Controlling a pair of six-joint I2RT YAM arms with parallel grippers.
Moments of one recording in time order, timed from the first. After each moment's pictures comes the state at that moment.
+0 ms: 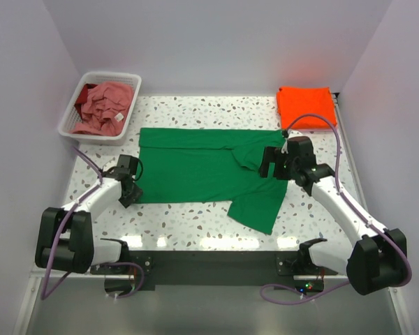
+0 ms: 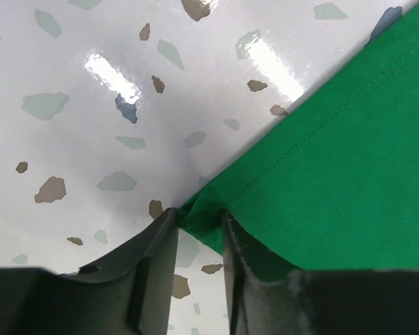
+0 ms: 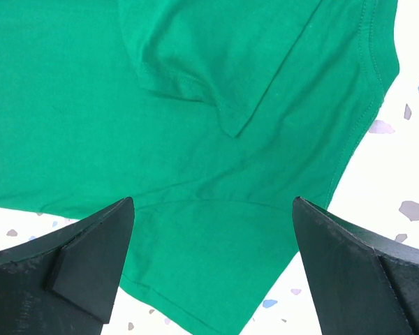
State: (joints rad) left arm -0.12 1.30 0.61 -0.58 -0.32 -0.90; right arm 0.27 1.16 0.81 -0.45 -0.01 0.34
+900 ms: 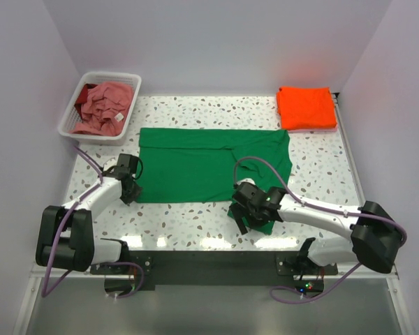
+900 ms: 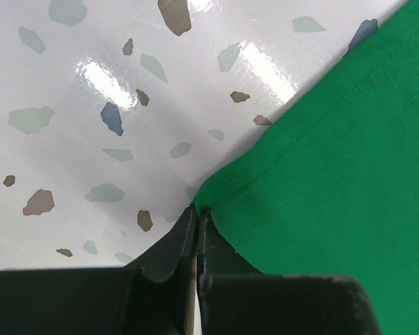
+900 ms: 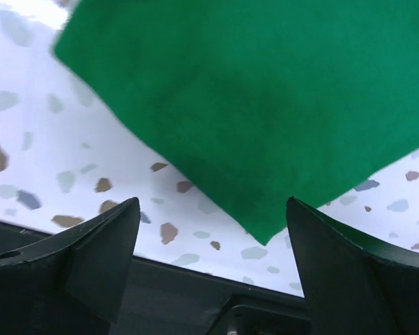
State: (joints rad) left arm -0.12 1.31 0.62 -0.54 -0.32 -0.89; right arm 0.96 1.29 0.73 -0.72 0.20 0.49
